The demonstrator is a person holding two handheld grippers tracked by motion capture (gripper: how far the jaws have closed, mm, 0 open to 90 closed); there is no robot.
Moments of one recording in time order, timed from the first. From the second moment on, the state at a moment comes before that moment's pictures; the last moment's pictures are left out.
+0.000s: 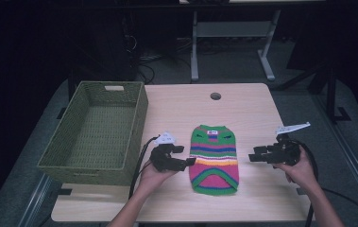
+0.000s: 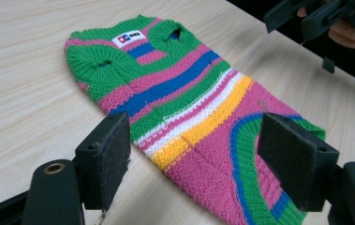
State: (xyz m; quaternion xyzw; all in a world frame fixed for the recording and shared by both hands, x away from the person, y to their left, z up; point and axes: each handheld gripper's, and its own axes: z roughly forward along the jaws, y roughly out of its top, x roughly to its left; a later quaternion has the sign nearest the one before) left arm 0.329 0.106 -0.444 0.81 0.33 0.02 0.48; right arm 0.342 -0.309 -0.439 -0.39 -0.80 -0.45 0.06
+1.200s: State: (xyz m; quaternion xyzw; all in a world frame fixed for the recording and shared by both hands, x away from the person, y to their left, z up) left arm 0.295 0.119 -0.452 0.82 0.31 0.01 0.47; right arm 0.284 -0.349 -0.461 -0.41 -0.78 -0.47 0.06
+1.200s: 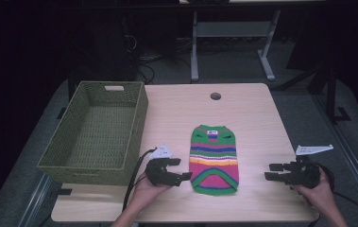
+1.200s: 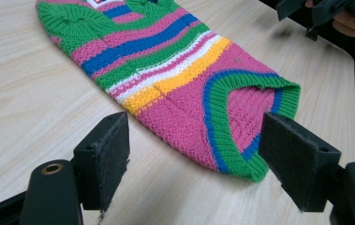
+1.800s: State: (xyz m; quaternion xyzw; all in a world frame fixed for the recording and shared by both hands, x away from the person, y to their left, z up) left arm 0.275 0.132 -0.453 0.82 0.32 0.00 0.48; right arm 0.252 -0.341 -0.460 -0.40 -0.79 -0.47 0.03
